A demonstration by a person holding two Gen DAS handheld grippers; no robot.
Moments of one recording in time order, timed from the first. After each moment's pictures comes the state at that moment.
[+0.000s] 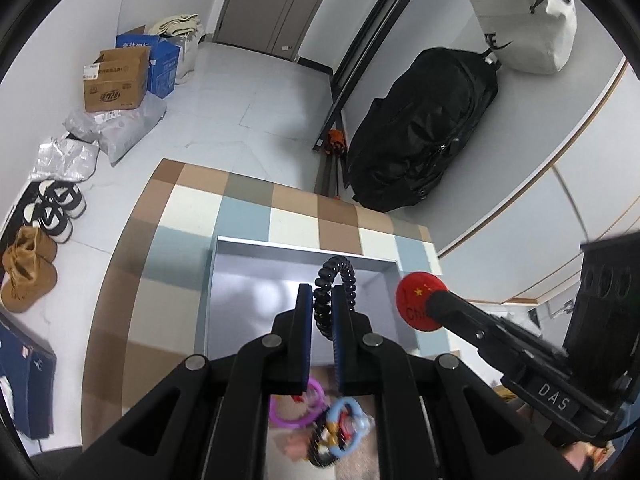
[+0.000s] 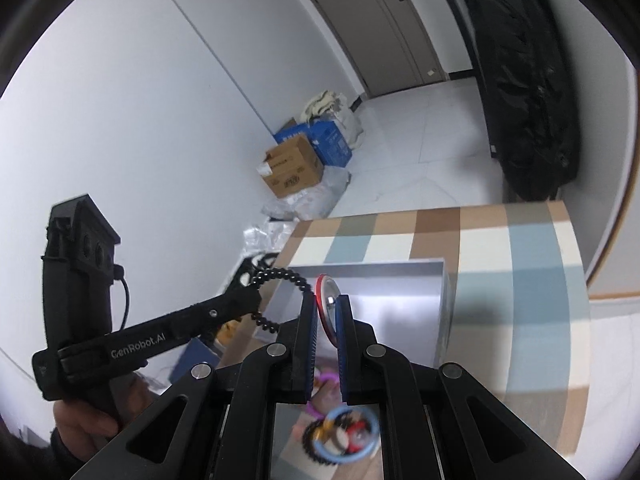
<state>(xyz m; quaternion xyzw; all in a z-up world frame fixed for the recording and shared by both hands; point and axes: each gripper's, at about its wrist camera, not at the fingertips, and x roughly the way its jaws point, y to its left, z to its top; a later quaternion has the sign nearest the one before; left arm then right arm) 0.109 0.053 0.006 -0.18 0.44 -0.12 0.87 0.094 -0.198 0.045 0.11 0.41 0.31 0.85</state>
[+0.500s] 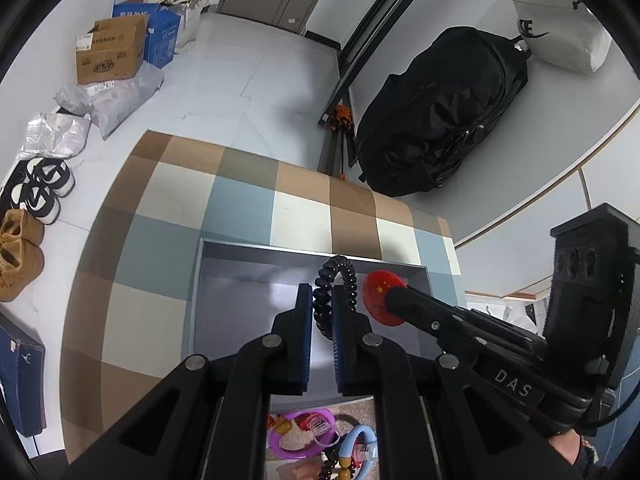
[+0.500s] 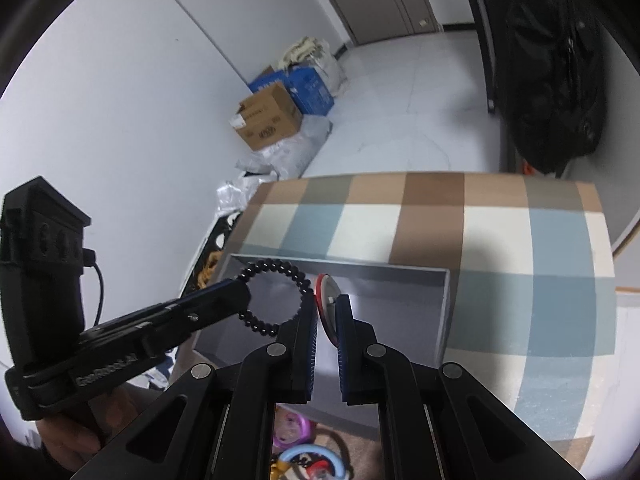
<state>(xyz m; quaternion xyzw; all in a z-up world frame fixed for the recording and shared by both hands) 0.137 0.056 -0.018 -0.20 0.49 -0.12 0.84 0.157 -0.178 -0.007 0.09 0.50 0.29 0.81</state>
